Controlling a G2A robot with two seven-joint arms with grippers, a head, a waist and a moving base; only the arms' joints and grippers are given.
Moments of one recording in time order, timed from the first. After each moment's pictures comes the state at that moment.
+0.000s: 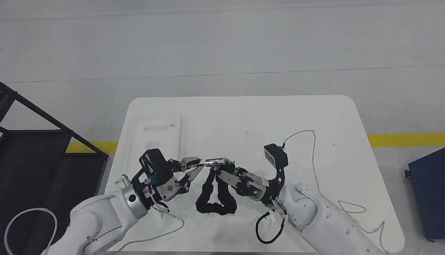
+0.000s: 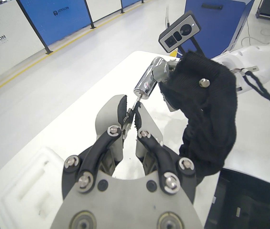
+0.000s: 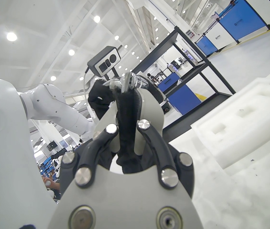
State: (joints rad) left arm 1.80 -0.83 -1.53 -2.22 1.11 -0.47 -0.08; right arm -1.14 -1.15 0.68 -1.49 -0.14 -1.01 0.01
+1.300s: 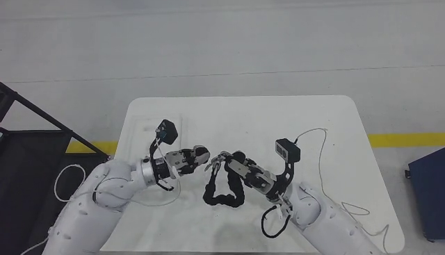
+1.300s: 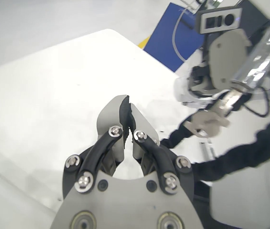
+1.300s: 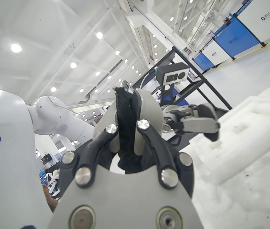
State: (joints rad) left arm 1.37 -0.87 -1.31 -1.80 0.16 -0.65 -0.69; right arm -1.18 -1.16 0.75 -1.52 -0.13 -1.01 -0.08
